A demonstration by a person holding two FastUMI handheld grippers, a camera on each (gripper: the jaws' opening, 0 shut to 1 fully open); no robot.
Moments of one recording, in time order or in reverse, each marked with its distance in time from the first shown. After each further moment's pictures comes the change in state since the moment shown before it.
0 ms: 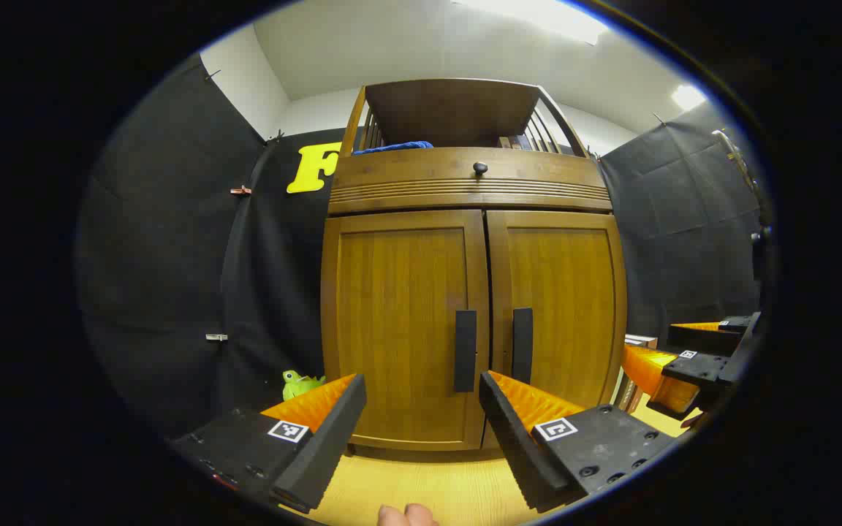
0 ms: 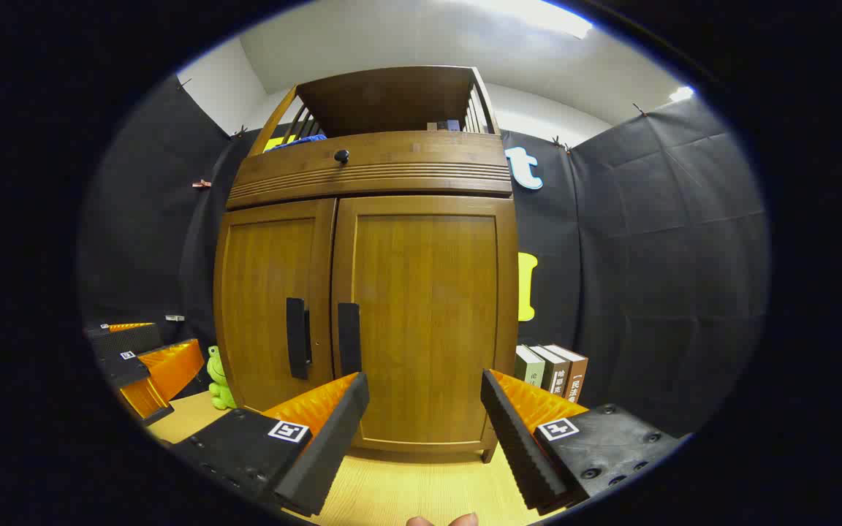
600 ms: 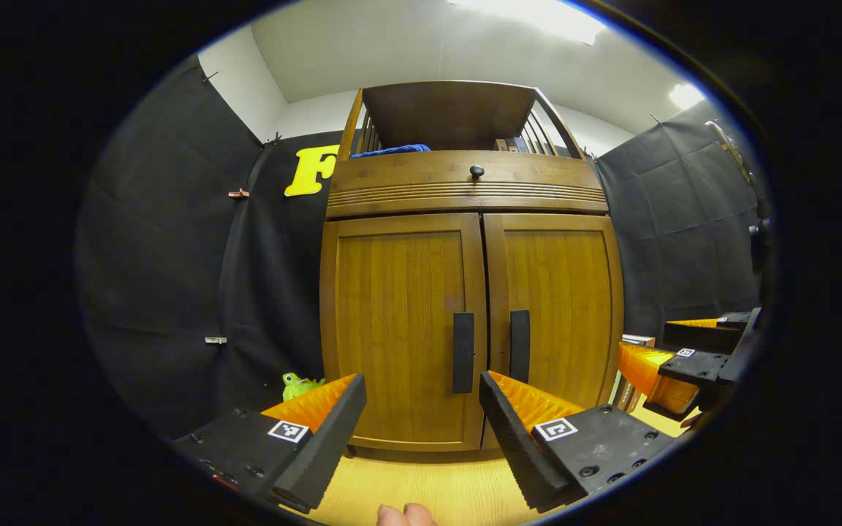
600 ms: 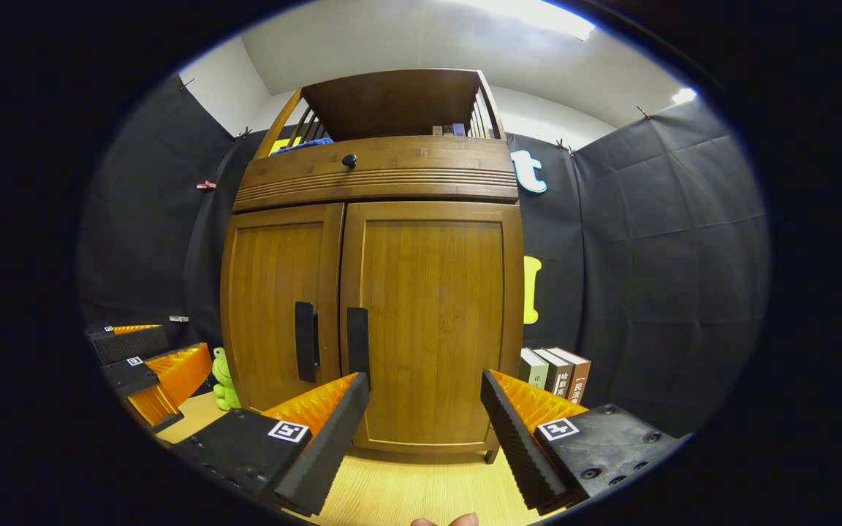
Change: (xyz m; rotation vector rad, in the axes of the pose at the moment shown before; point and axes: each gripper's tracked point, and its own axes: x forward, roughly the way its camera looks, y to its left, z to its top) left arm -0.002 -0.004 0.001 0.002 -0.005 -0.015; right arm 0.000 0.003 0.000 -0.002 -0.013 0.015
